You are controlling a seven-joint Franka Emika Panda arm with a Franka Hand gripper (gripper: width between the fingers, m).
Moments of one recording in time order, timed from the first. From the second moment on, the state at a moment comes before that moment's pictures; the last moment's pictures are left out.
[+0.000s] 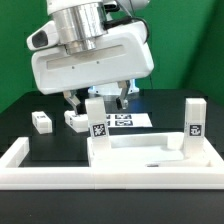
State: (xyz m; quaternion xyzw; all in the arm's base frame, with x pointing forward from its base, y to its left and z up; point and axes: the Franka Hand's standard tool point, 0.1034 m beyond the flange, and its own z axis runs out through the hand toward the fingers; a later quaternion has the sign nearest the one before) arm 0.643 -0.069 0.115 -0.99 0.11 -0.03 0.09
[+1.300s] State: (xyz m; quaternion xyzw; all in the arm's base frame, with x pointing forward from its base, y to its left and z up) arm 0.648 -0.080 0.111 -0.85 0.52 -0.03 0.10
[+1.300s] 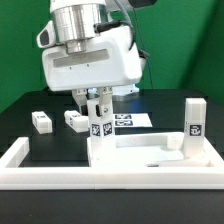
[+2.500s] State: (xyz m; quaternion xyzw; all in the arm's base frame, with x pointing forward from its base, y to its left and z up) arm 0.643 -0.061 0.109 -0.93 0.34 -0.01 0.10
